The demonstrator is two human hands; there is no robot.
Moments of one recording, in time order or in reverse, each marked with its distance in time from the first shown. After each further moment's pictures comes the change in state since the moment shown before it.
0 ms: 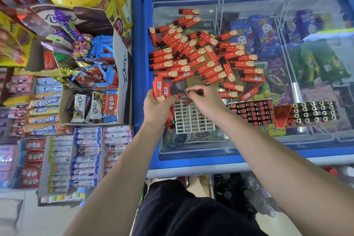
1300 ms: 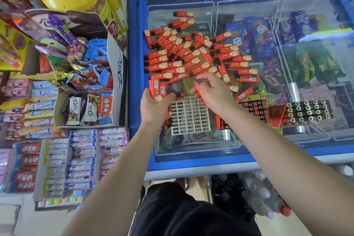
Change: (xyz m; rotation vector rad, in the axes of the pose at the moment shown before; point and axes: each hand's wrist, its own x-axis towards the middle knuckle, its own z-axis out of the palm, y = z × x) left_hand -0.003 0.005 0.011 0.151 0.083 0.089; right_hand -0.008 -0.014 -0.035 0.044 0.097 -0.073
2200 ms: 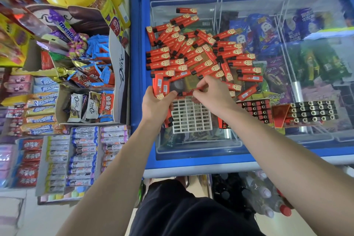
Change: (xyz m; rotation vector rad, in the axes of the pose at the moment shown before) left_hand 0.004 -0.001 -0.002 0.008 -0.044 -0.020; right_hand 0.007 0.011 0.008 -0.286 0.010 -0.045
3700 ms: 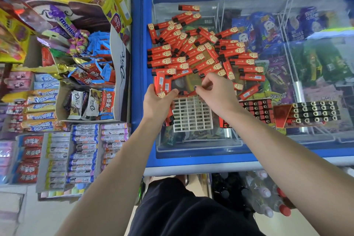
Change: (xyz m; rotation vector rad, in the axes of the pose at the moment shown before) left_hand -0.001 0.001 0.000 -0.031 -0.027 0.005; right_hand -0.001 0.007 0.000 -0.037 0.139 -0.107
